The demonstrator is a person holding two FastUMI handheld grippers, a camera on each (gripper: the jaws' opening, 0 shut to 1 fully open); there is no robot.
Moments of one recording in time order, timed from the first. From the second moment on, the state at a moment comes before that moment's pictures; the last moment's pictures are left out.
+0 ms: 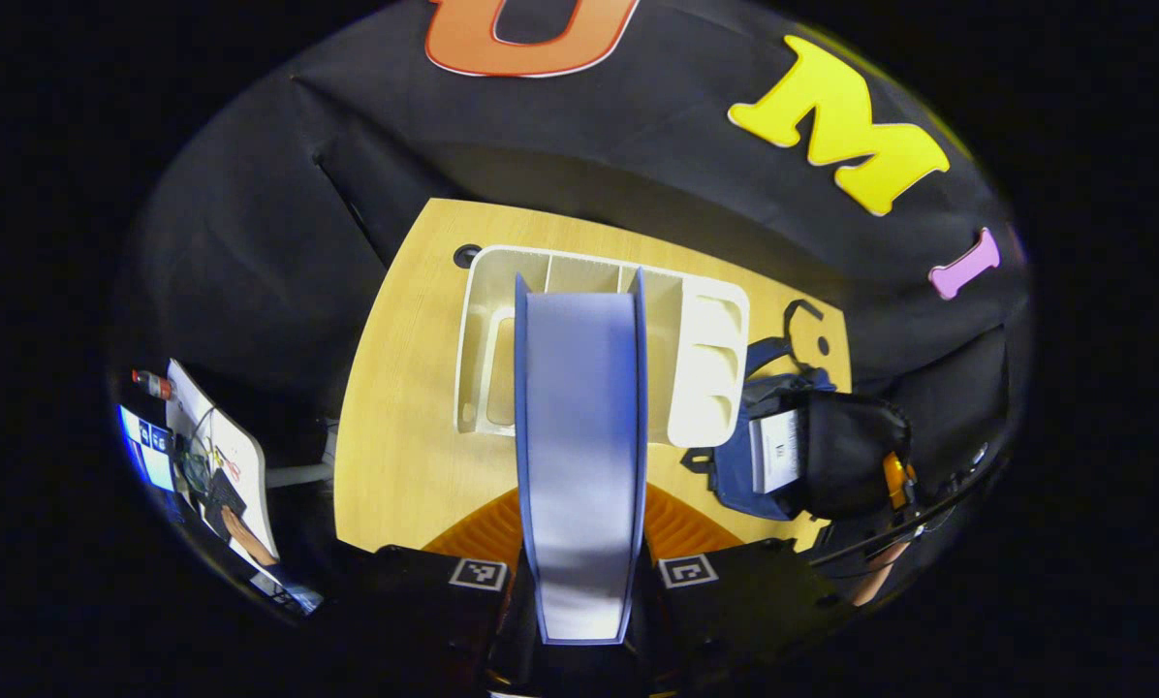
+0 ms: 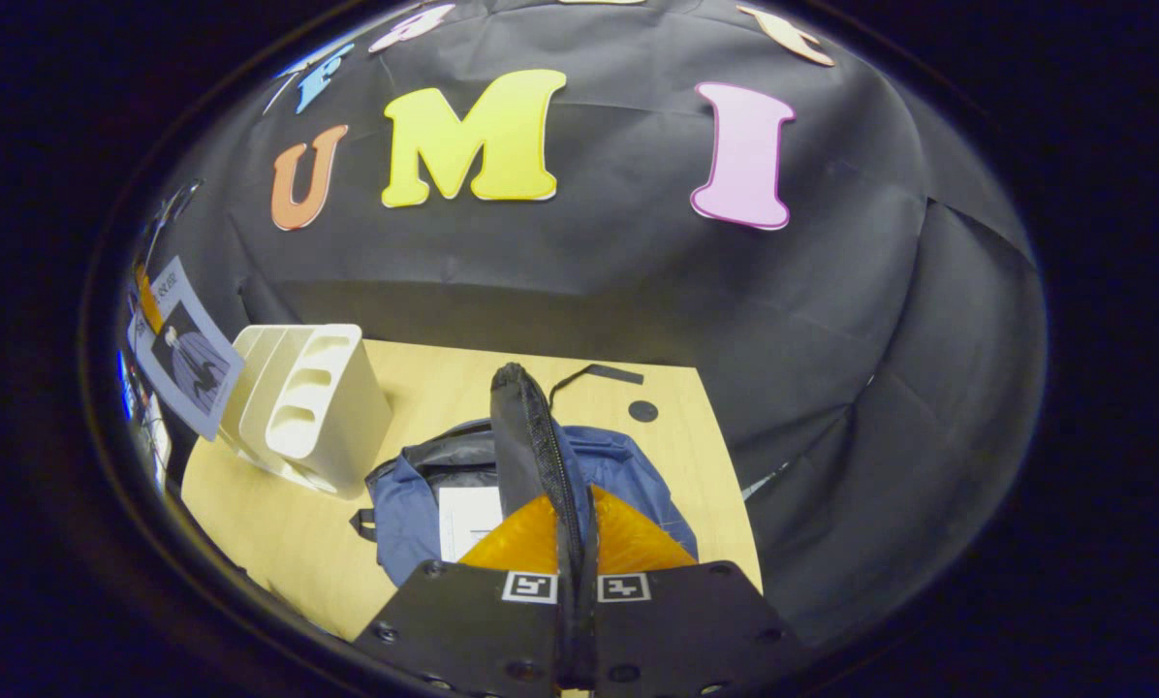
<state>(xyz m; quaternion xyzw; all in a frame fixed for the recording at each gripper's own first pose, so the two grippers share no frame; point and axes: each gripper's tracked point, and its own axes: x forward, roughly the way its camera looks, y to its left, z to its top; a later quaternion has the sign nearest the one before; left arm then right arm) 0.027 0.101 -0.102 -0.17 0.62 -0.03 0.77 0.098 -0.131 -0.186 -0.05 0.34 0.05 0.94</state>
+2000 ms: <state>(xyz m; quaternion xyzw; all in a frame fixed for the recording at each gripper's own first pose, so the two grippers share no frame) 0.007 -0.272 -0.255 -0.41 0.54 -0.22 0.71 0.099 -0.150 -0.185 -0.08 0.36 0.05 0.93</state>
